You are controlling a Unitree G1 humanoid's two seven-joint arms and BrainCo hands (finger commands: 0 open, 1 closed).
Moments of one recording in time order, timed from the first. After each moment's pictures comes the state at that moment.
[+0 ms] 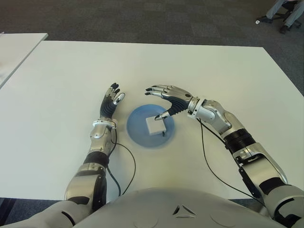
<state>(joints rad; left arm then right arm) -0.24 0.06 0.18 0.89 -0.16 -0.51 -0.21 -0.48 -0.45 0.45 0.38 -0.63 -0.62 0.21</state>
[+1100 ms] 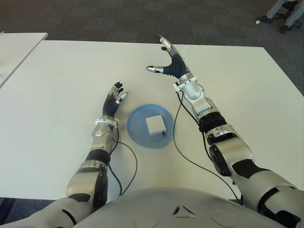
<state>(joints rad) -0.28 0.06 0.17 0.93 -0.15 -0.52 -0.23 -0.68 -0.09 0.17 0.69 -0.30 -0.51 -0.09</state>
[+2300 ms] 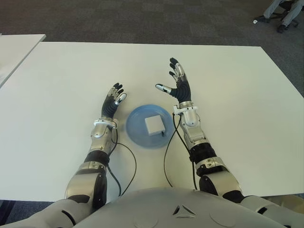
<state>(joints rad) -0.26 0.07 0.18 0.91 -0.16 -0.52 -0.26 -0.35 0.05 0.09 0.61 -0.13 -0.55 -0.10</state>
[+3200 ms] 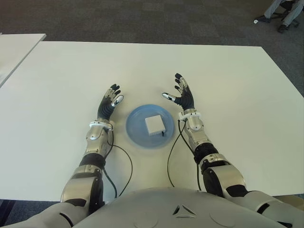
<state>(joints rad) -0.22 0.11 0.18 0.86 -0.16 -0.51 -0.27 -0.42 0.00 0.01 0.94 -0.11 -0.63 -0.09</state>
